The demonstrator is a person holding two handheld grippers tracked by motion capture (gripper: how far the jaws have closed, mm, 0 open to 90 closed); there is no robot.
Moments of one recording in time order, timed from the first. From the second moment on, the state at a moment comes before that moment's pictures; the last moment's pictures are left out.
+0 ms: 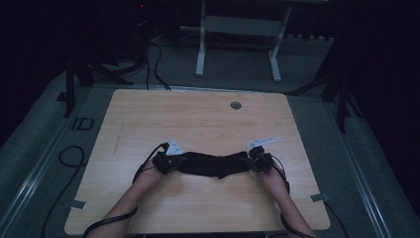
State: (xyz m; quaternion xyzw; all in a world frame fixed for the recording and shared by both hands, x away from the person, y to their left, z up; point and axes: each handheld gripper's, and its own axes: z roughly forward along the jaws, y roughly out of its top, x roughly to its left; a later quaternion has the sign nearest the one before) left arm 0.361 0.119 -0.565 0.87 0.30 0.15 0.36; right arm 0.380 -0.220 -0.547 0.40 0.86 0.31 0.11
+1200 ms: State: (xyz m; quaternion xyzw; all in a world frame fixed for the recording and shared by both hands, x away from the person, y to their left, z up) left arm 0.316 0.153 -0.525 0.82 0.34 0.14 0.44; right arm 0.371 -0.222 -0.518 0.33 0.86 0.37 0.11
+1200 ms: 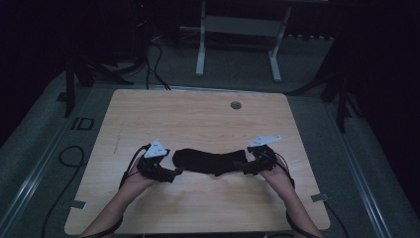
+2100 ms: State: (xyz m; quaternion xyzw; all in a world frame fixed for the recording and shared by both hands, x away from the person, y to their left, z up) left arm 0.264 0.243 -0.556 0.78 0.42 0.19 0.43; right arm 0.334 -0.304 -0.537 0.37 0.84 0.36 0.16
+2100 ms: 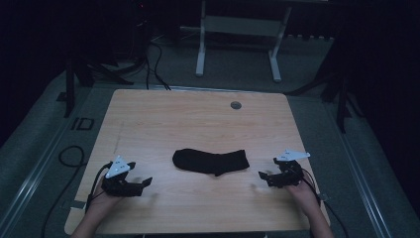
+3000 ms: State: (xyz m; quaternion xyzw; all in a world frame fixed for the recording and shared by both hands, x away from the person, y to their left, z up) left arm 0.220 0.275 -0.562 0.74 0.46 0.22 0.45; right arm 0.285 -0.377 -0.552 0.46 0.76 0.40 0.23
